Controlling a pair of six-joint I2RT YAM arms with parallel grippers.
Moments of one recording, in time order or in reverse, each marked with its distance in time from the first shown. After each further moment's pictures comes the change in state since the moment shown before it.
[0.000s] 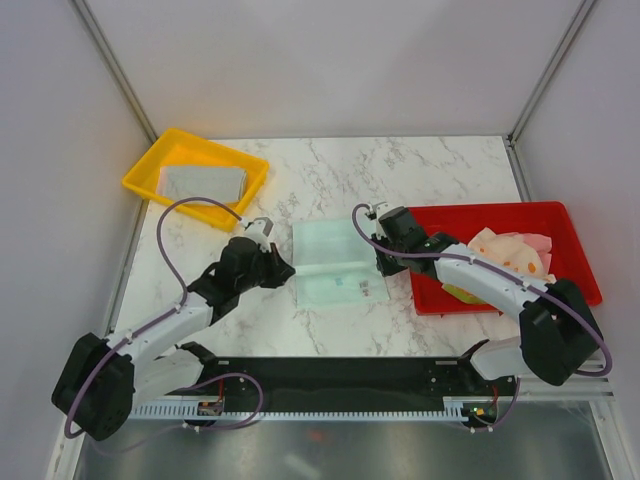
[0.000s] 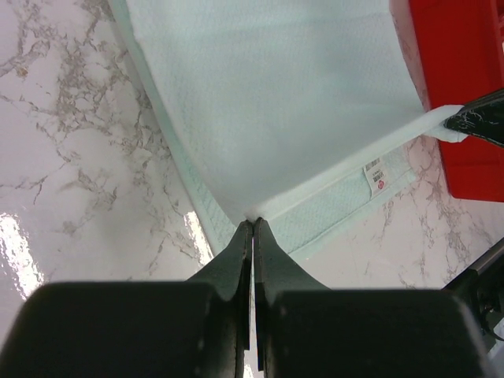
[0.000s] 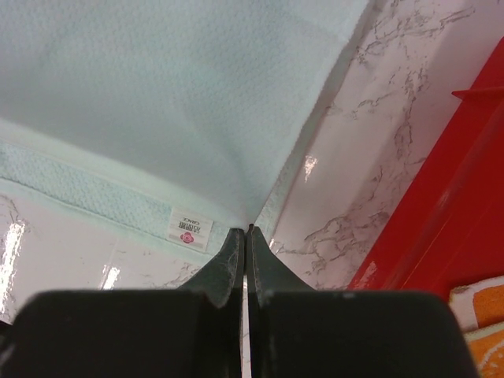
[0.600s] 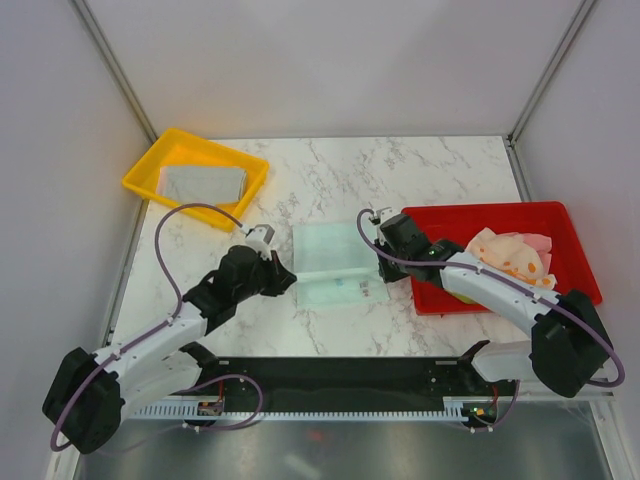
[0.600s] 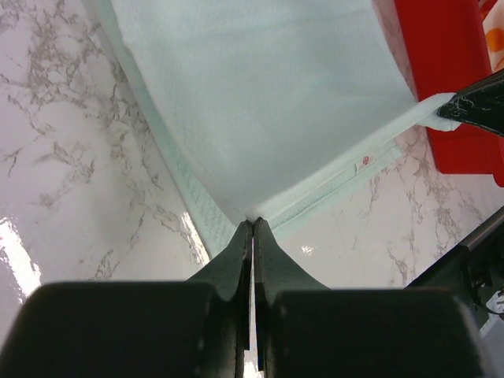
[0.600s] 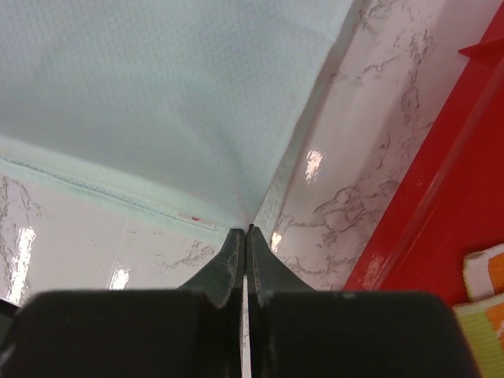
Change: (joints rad) left arm -0.063 -0.111 -0.016 -0.068 -0.031 -0.013; right arm 0.033 -0.073 -0.024 -0.043 0.033 0.065
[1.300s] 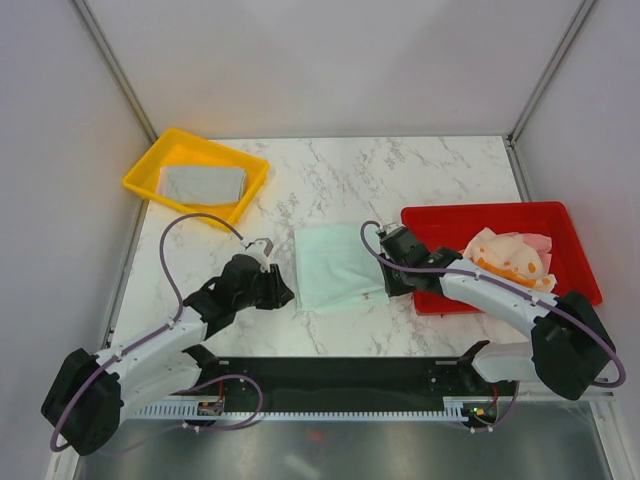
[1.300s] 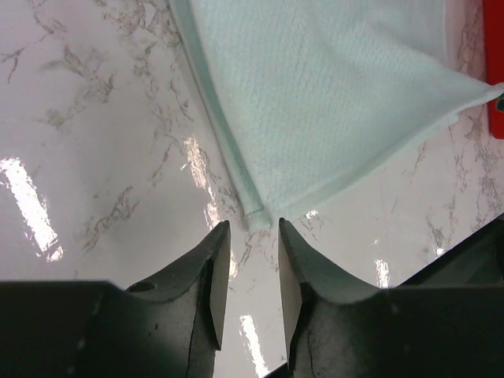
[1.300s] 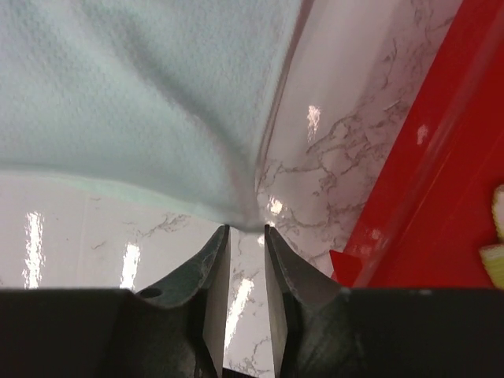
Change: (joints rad) left arm -0.014 -0.006 -0.073 -0.078 0.011 -0.034; right arm 0.032 -0.007 -0.085 -0.056 0.034 0.107
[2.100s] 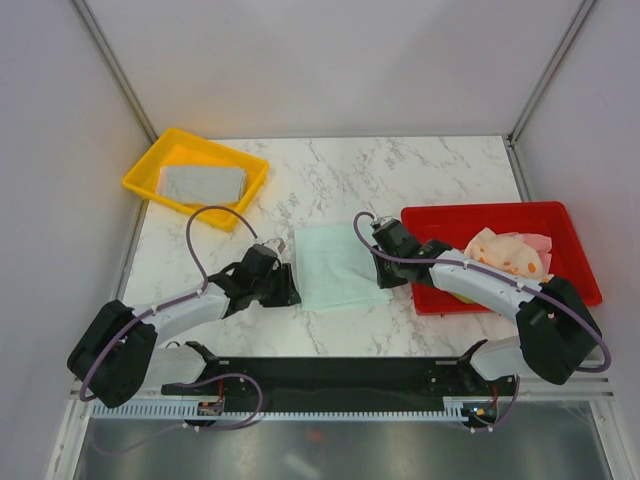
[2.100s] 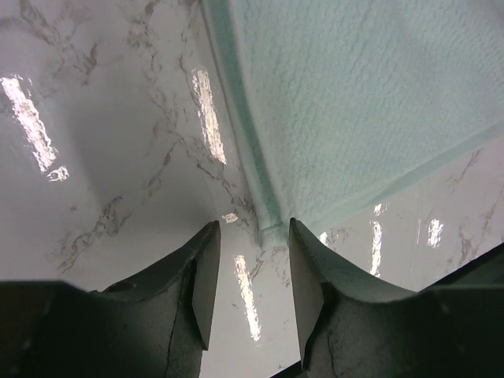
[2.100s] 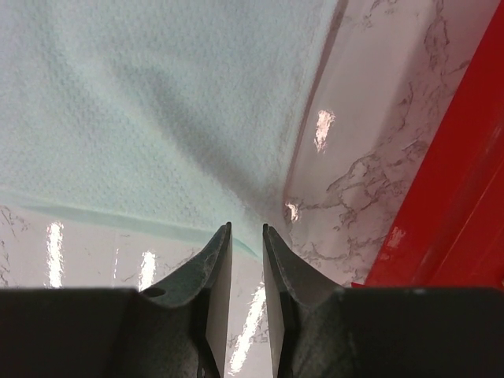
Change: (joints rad) left arm -0.002 0.298 0.116 -0.048 0.027 -0.042; right arm 0.000 0.086 0.070 0.023 0.000 0.053
